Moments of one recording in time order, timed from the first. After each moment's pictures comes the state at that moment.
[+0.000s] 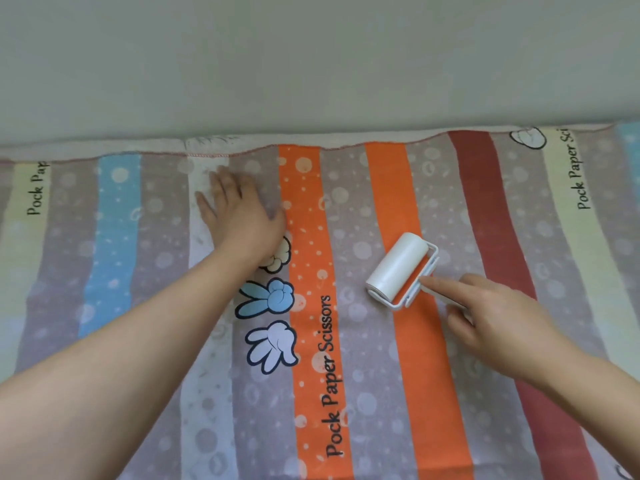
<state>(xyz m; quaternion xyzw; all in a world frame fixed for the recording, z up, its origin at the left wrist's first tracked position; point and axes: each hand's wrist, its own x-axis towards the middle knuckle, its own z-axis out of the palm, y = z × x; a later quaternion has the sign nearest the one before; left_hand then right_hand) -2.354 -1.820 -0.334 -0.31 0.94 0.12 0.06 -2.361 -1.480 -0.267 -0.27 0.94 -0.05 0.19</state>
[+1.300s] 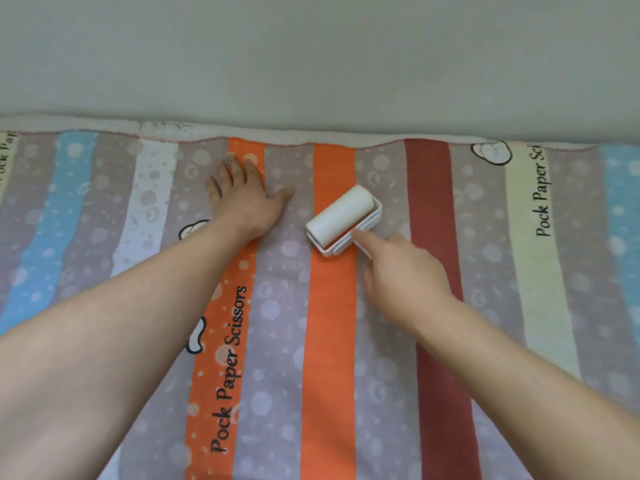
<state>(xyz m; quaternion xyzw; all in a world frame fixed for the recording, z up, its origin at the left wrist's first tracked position) -2.423 -1.738 -0.350 -0.35 0.92 0.14 0.13 -2.440 -1.481 -0.292 -0.33 0.93 -0.10 0.16</state>
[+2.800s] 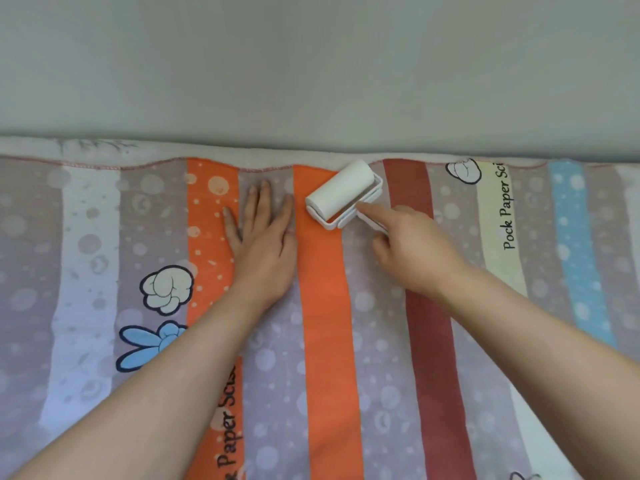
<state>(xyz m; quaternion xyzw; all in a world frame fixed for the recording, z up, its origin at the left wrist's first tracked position) -2.424 -1.695 -0.374 -0.20 0.94 0.29 -0.02 -2.517 -1.507 -0.279 -0.28 0.94 -0.11 0.17</state>
